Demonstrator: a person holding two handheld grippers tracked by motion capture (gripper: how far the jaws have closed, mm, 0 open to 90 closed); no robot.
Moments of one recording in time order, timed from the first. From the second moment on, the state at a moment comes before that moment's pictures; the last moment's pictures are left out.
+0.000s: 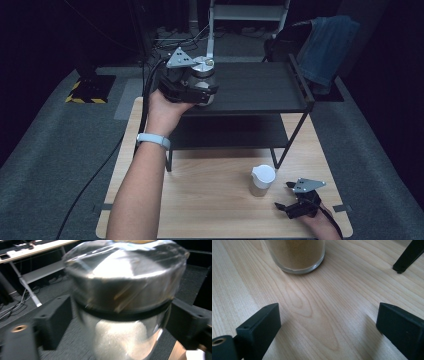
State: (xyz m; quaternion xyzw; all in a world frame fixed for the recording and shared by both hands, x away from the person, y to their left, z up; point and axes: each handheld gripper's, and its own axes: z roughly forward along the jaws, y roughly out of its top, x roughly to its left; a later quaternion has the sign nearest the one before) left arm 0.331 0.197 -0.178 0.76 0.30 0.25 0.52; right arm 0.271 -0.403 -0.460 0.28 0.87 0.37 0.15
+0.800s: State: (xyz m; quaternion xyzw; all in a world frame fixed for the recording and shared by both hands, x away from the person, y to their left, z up) left arm 0.256 0.247 -0.243 0.73 0.25 0.28 0.57; right arm 0.271 -0.403 -0.460 0.28 0.87 0.37 0.15
